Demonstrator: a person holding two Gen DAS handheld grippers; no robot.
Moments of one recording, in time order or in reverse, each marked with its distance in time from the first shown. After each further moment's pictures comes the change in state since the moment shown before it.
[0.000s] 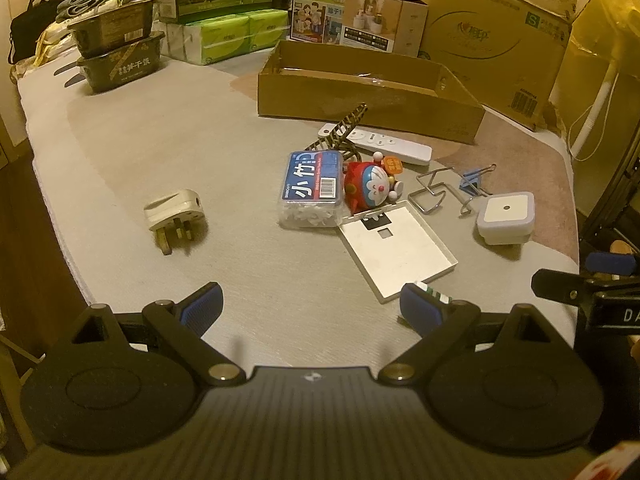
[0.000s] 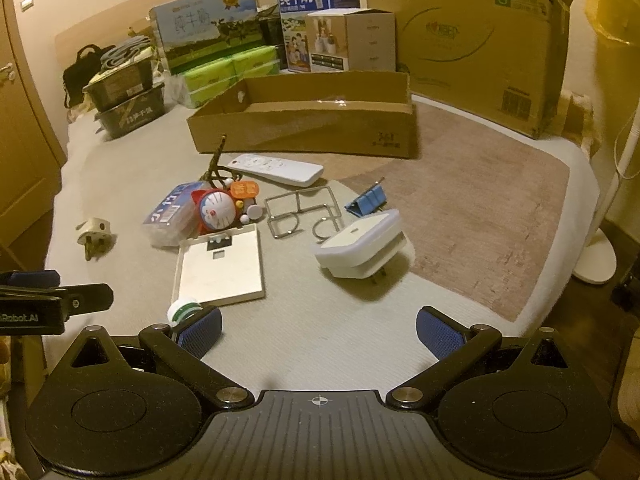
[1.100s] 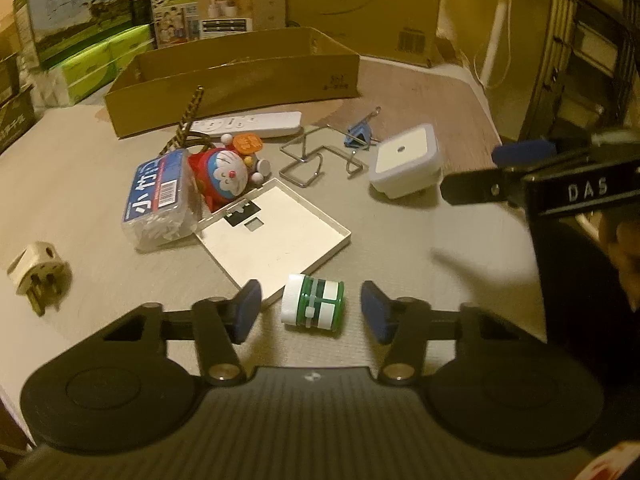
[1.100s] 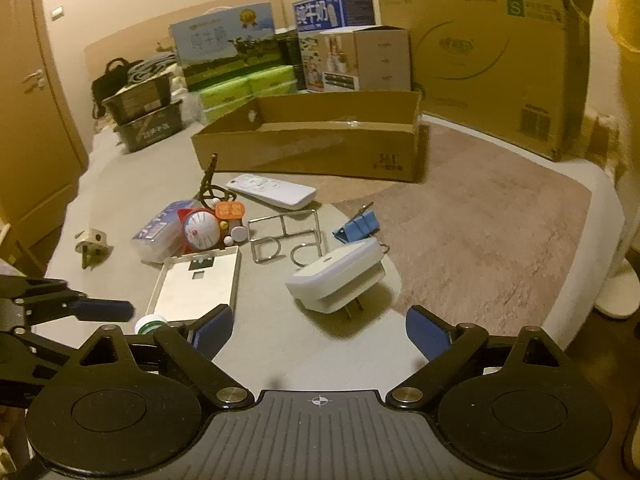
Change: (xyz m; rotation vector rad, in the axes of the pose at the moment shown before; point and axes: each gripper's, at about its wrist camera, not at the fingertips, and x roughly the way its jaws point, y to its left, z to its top) left arm 0.045 -0.070 -0.015 0.309 0.012 -0.205; right arm 0.022 -0.053 0.003 -0.062 -0.075 0.115
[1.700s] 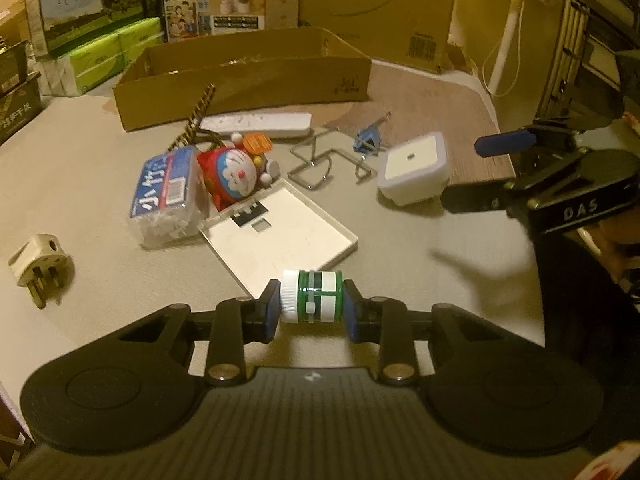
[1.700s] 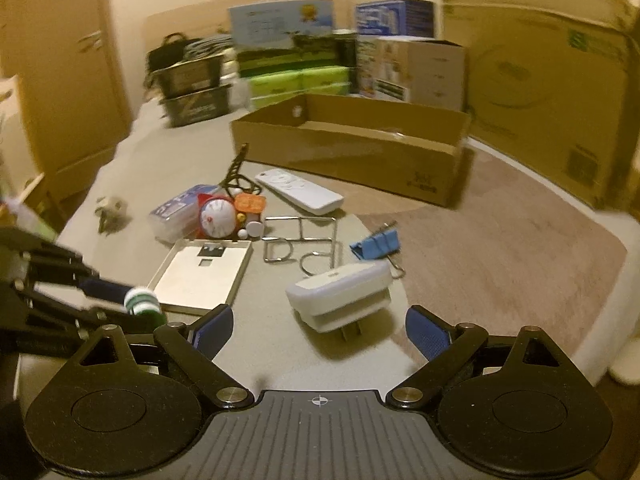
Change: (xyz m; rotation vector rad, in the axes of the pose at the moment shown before) left arm -0.003 0.007 0.006 -0.062 -0.010 0.006; right arm 0.019 -0.014 0.008 -0.216 0.003 0.121
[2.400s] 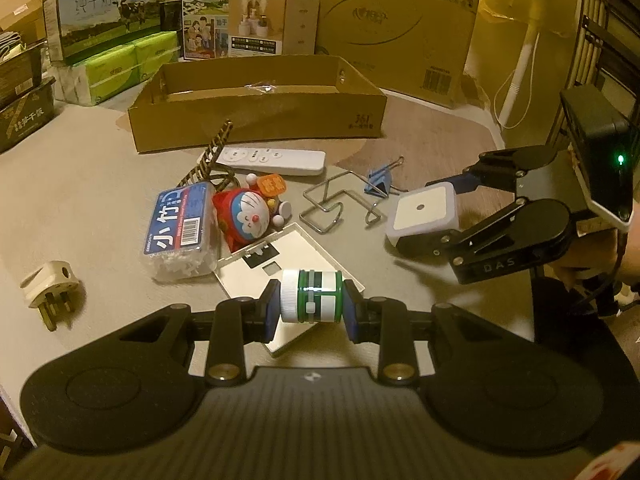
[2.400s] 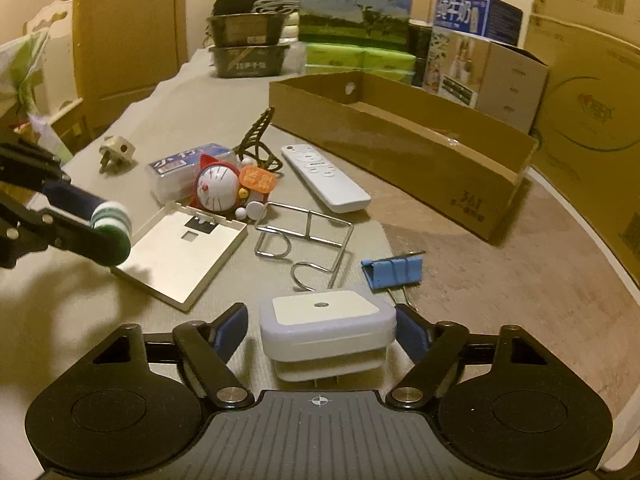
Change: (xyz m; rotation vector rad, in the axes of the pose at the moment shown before) left arm -0.006 0.007 0.023 -0.058 -0.049 0.013; right arm 0.057 -0.016 0.015 -0.217 0.075 0.073
